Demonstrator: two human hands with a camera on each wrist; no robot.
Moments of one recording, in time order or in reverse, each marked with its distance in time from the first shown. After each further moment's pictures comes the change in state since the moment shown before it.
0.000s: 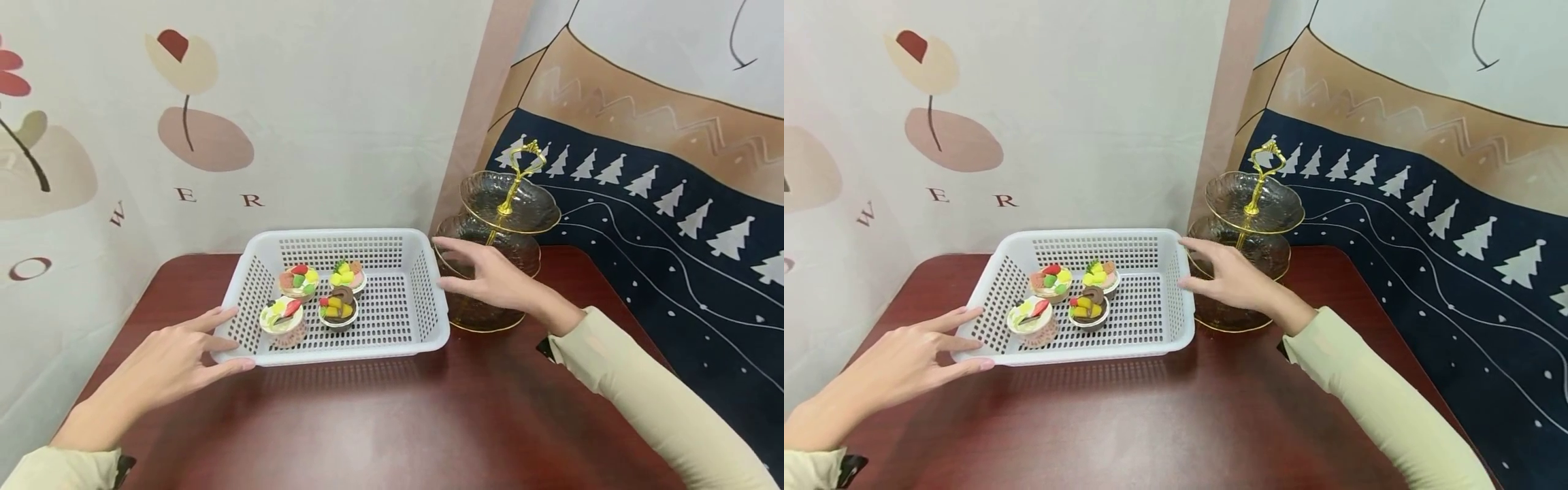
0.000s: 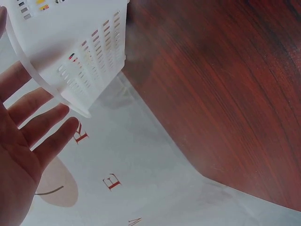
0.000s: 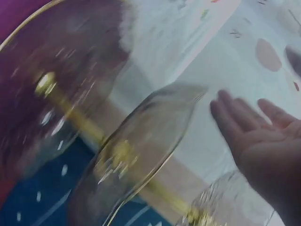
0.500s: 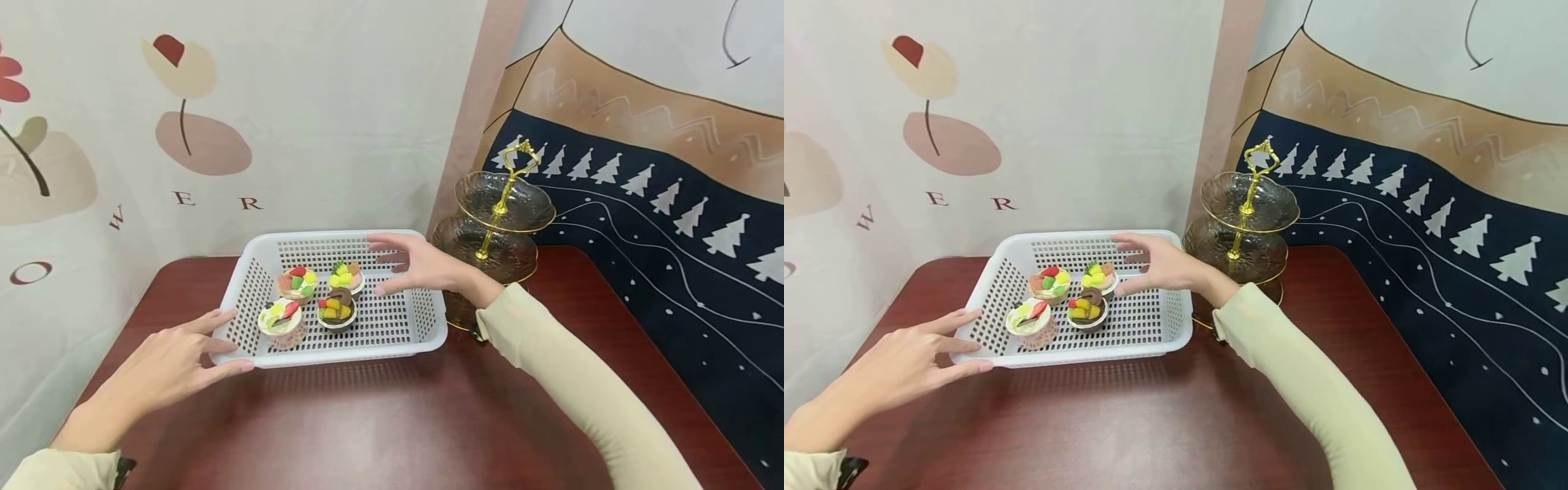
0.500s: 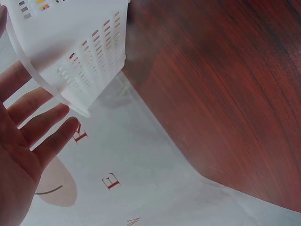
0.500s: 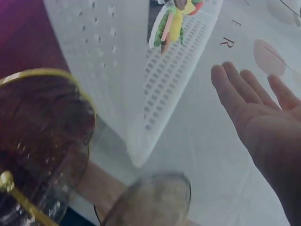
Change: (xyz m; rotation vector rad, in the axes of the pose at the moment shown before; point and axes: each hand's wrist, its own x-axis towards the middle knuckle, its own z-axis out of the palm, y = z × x) left_hand 0.002 -0.001 0.001 -0.019 -0.015 -0.016; right_hand 0.072 -0.023 0.045 0.459 -0.227 -0.051
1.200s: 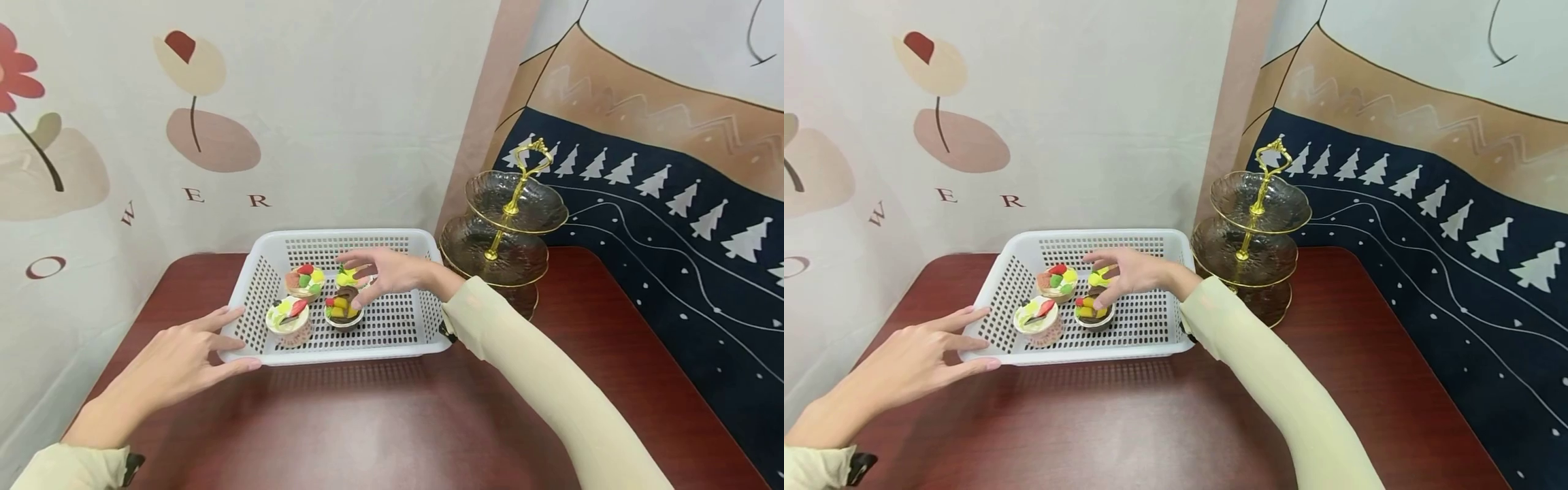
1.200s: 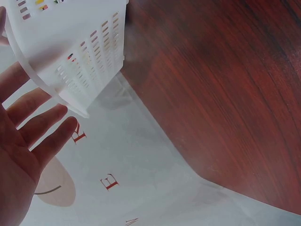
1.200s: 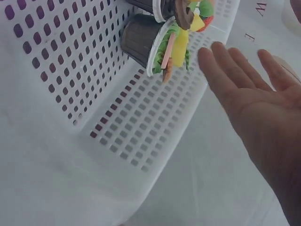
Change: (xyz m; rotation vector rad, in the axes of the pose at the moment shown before) left_hand -0.002 0.002 0.000 0.016 0.034 0.006; right_hand 0.051 0.004 0.032 -0.044 -0.236 0.125
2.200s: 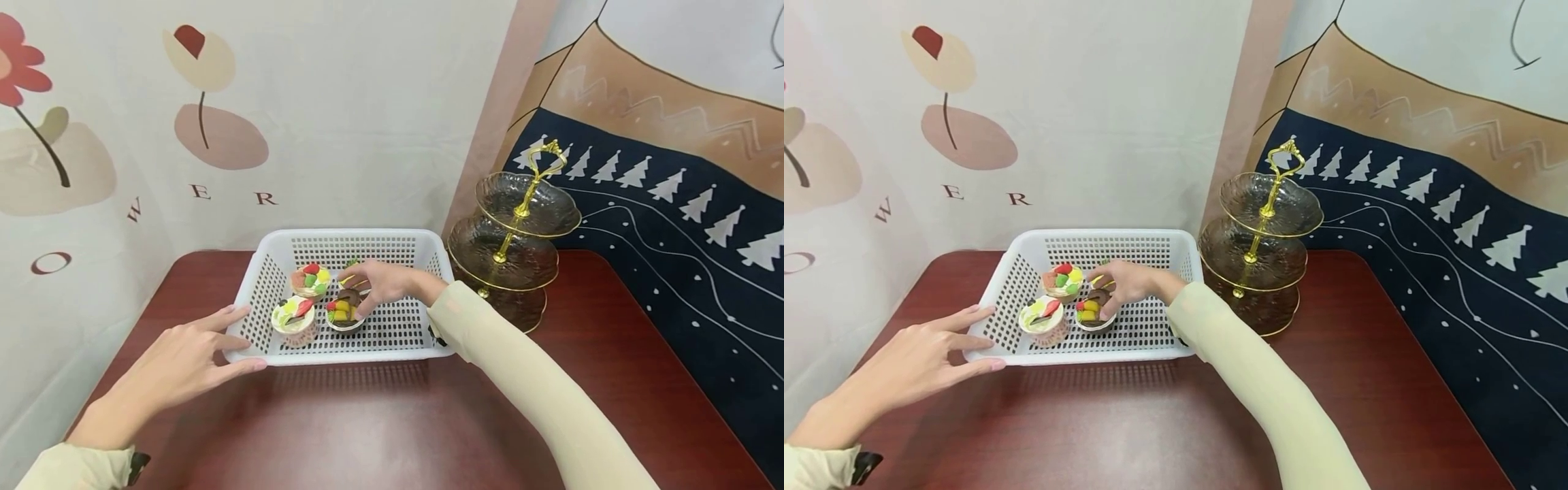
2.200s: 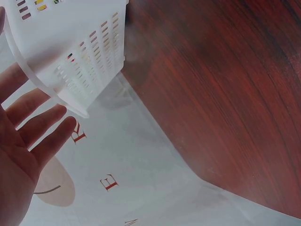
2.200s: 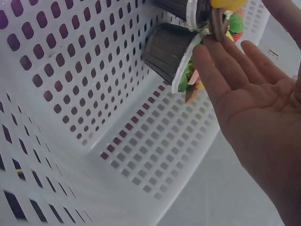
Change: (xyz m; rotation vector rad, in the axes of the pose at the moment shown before) left_hand 0.000 -0.004 0.003 -0.002 0.039 0.024; right_hand 0.030 0.012 0.017 -0.042 -0.095 0.123
